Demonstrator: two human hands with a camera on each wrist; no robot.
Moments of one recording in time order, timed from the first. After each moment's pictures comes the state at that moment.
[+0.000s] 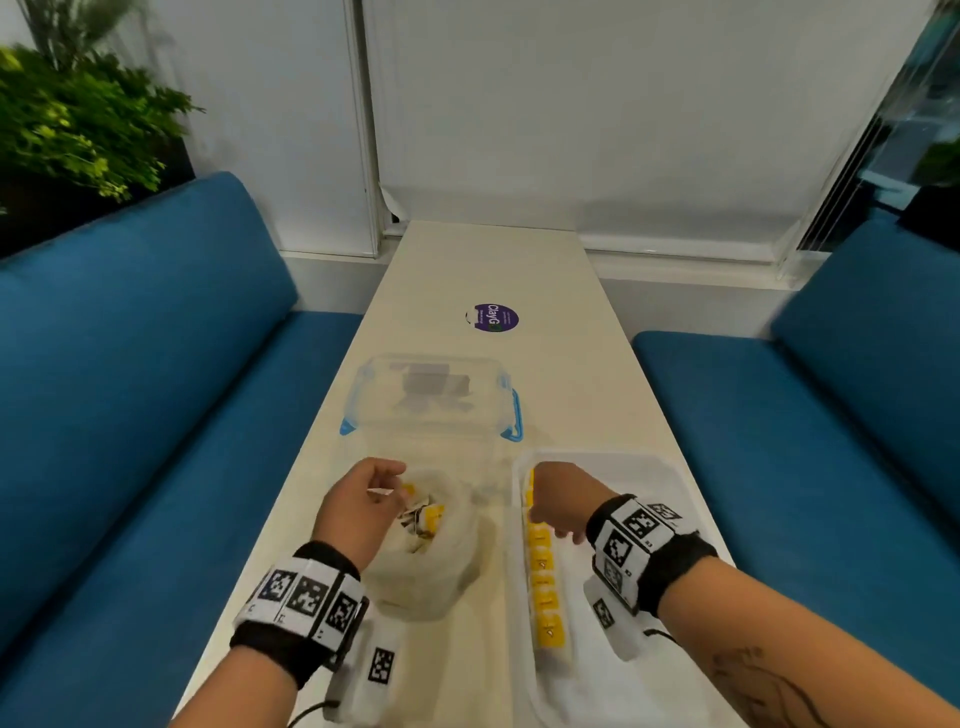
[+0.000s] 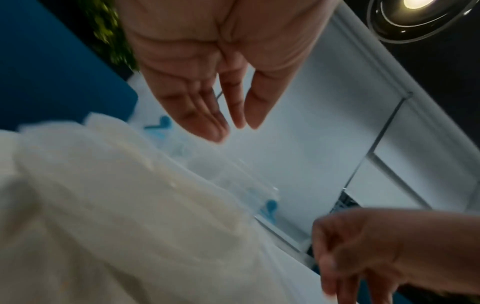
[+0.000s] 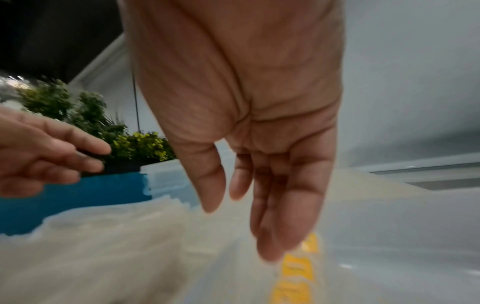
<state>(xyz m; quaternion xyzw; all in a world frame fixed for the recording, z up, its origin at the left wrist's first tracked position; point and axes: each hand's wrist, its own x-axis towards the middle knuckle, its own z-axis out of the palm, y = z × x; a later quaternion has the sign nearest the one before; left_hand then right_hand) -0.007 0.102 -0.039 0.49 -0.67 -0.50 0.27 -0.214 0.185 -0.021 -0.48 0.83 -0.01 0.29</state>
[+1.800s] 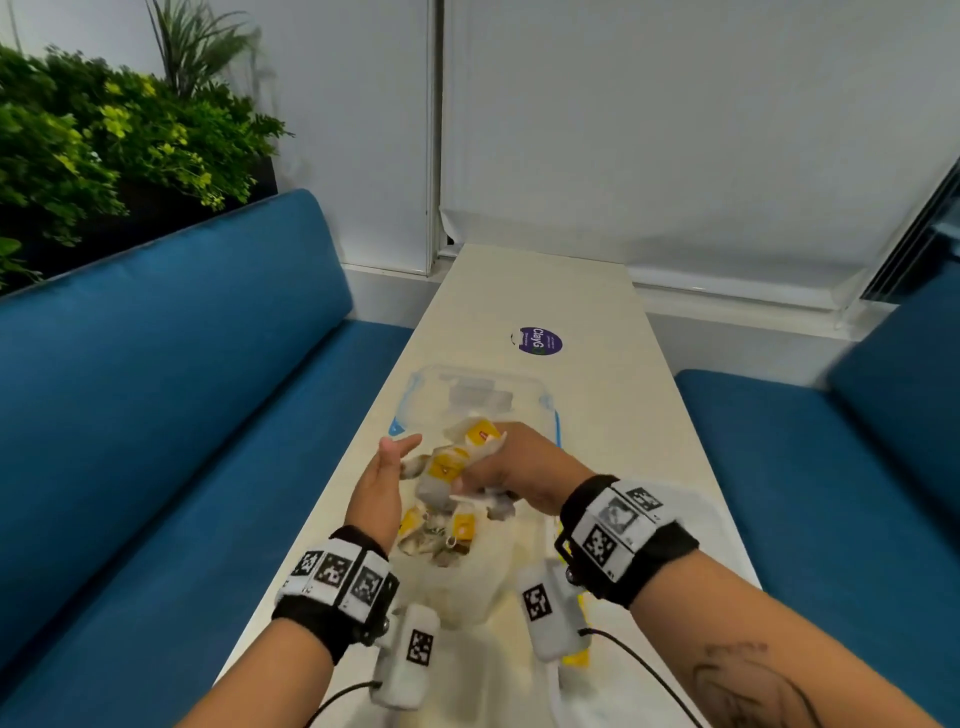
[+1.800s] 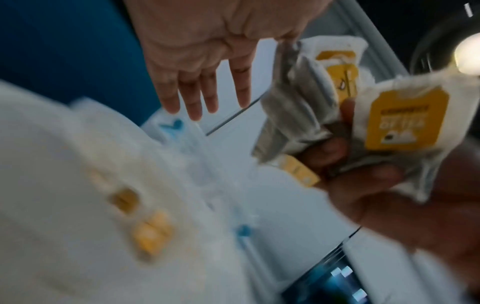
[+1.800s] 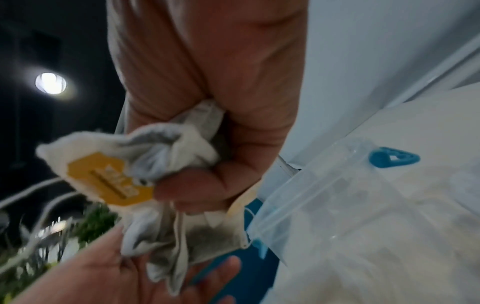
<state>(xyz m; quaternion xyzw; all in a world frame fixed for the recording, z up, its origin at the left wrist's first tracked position) 0.009 0.102 -0.033 0.46 -0.56 -0.57 0.39 -0.143 0.154 0.035 -0.49 0.64 -0.36 0.48</state>
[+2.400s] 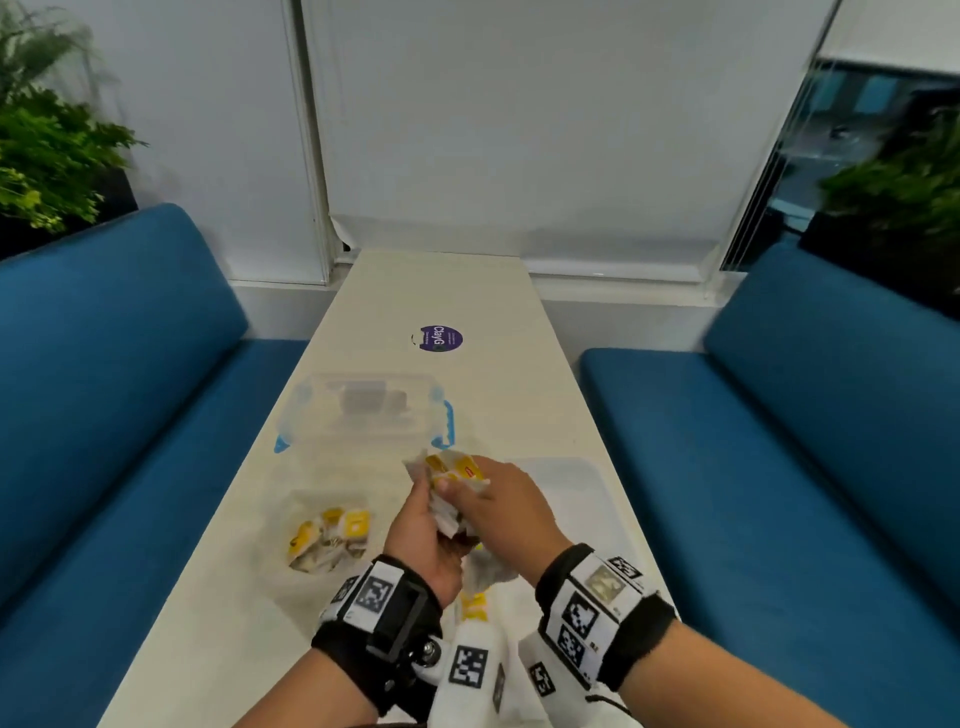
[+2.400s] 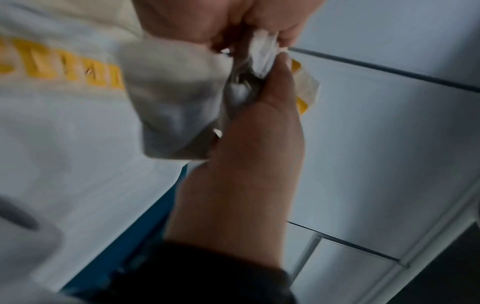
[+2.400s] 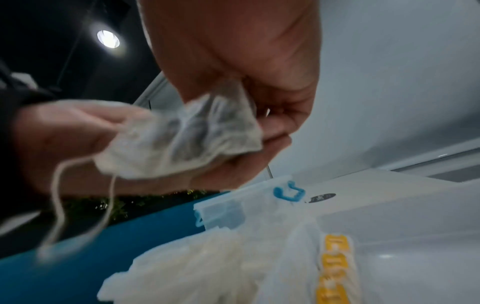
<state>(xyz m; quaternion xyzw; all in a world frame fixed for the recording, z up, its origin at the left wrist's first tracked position) -0.104 0.202 -0.011 0.30 -0.20 -0.89 0.28 -0.189 0.246 0.000 -0.49 0.76 -0.37 0.20</state>
